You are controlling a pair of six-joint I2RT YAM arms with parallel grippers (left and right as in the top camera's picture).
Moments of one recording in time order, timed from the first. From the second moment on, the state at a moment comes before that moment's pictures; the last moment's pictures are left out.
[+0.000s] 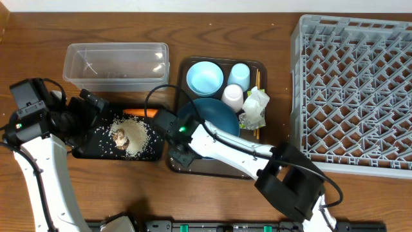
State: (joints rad) left arm 0.47 1.29 1.17 -1.05 0.36 -0.62; right arm 1.02 2.10 1.59 -0.91 -0.01 0.12
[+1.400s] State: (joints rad) left arm 0.47 1.29 1.17 -1.05 0.36 -0.62; right arm -0.13 1.57 1.77 -1.02 -0.89 -0.08
